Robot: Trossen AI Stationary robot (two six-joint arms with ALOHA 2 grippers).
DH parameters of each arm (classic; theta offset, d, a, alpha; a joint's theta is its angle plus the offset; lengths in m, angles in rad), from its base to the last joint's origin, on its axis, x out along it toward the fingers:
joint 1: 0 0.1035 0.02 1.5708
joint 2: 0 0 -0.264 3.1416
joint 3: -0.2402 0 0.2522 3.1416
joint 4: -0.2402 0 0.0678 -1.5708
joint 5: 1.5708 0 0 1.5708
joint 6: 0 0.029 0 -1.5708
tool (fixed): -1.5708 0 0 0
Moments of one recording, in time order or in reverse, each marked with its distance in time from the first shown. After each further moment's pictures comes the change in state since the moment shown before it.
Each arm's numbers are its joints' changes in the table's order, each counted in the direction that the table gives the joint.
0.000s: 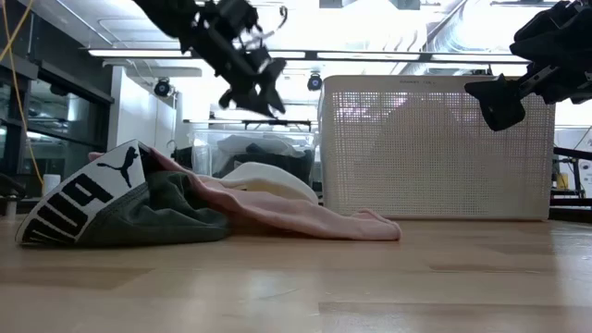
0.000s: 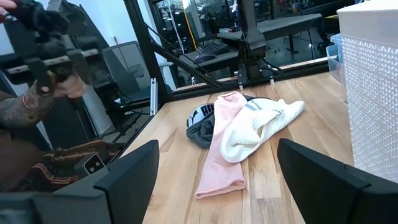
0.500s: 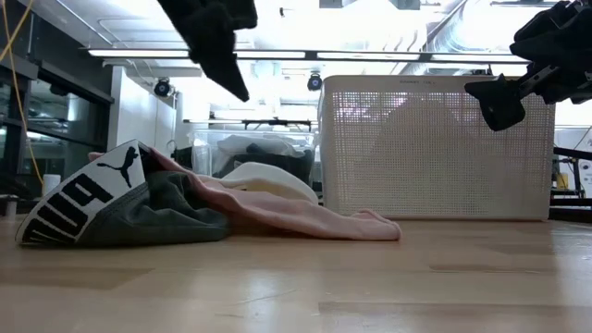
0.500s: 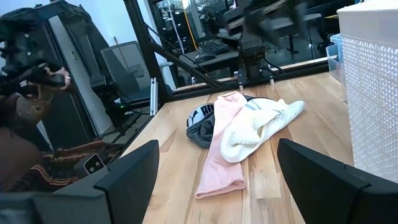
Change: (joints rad) left arm -0.384 0.169 0.001 -0.504 0.014 0.223; right arm 0.000 0.000 0.000 0.000 0.000 0.000
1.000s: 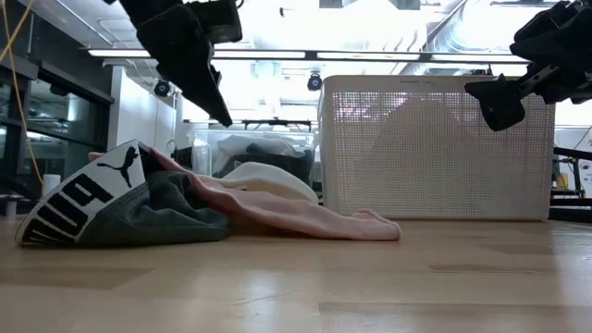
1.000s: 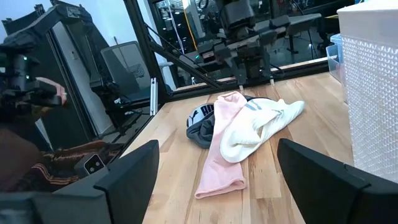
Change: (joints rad) left arm -0.208 -0.001 0.176 0.119 0.020 -0.182; right arm 0.000 0.000 0.000 0.000 0.000 0.000
